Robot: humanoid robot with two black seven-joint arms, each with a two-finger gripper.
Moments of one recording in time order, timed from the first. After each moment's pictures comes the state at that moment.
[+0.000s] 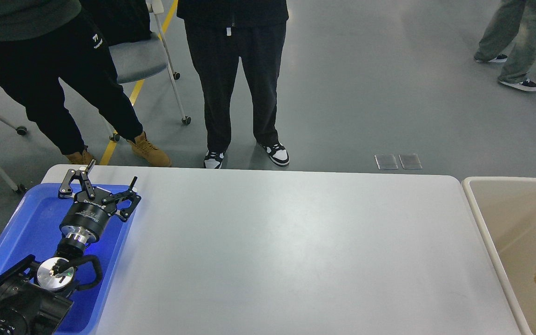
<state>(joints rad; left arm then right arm) -0.51 0.28 -1.02 -0.34 -0.22 -0.79 -0.19 0.63 -0.38 0.21 0.00 -0.10 -0.11 -0.08</state>
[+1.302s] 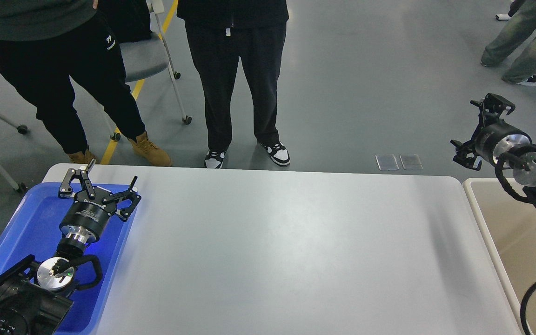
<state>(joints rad) -0.51 0.28 -1.02 -0.34 -0.23 -0.79 -0.19 0.94 -0.49 0.61 0.58 0.00 0.01 -0.07</state>
